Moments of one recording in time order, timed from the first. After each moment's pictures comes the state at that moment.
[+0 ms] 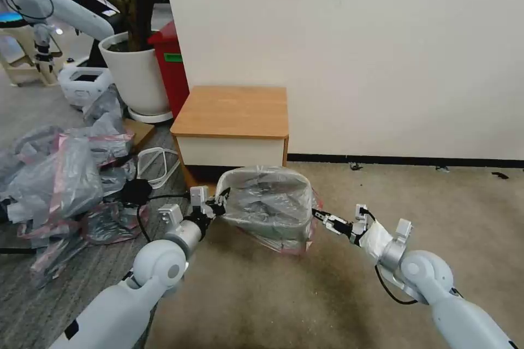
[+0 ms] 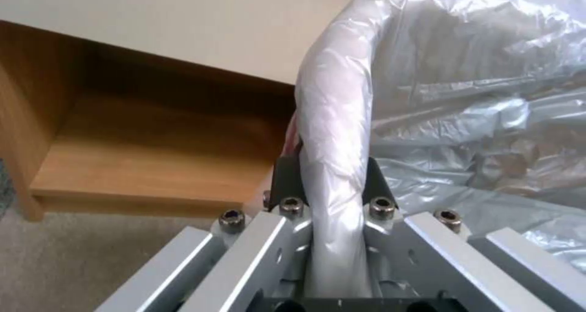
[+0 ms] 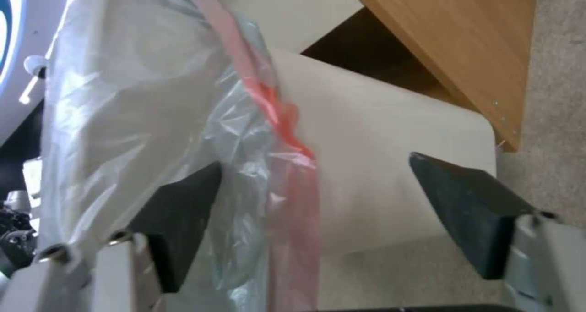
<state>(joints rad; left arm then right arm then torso) 1.13 -0.96 -0.12 -1.91 -0.97 0.22 -0.24 -1.21 1.00 0.34 1.63 1.16 -0.43 -0.45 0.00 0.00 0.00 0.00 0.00</state>
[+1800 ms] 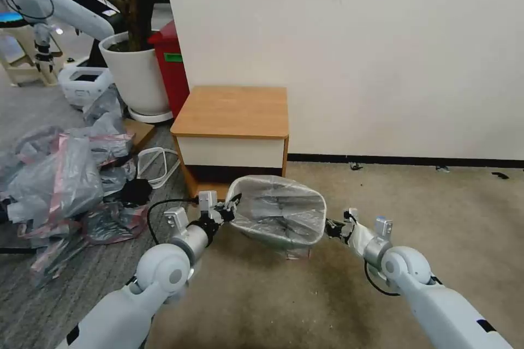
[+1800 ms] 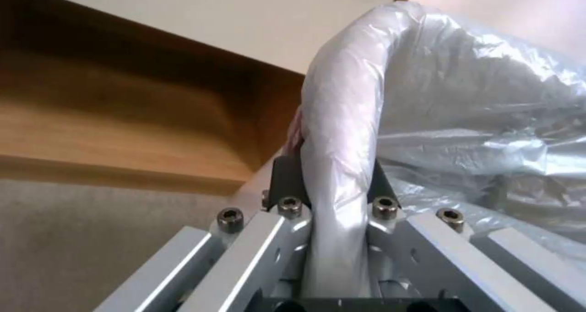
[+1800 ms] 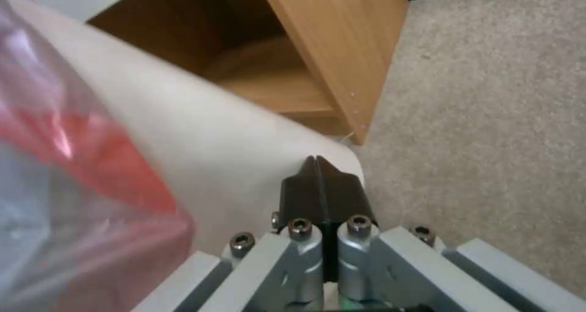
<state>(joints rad) 1.15 -0.96 -0.11 -1.96 -1.08 0.25 -0.24 -1.10 1.01 0.21 1.47 0.84 -0.30 -0.31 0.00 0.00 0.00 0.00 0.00</state>
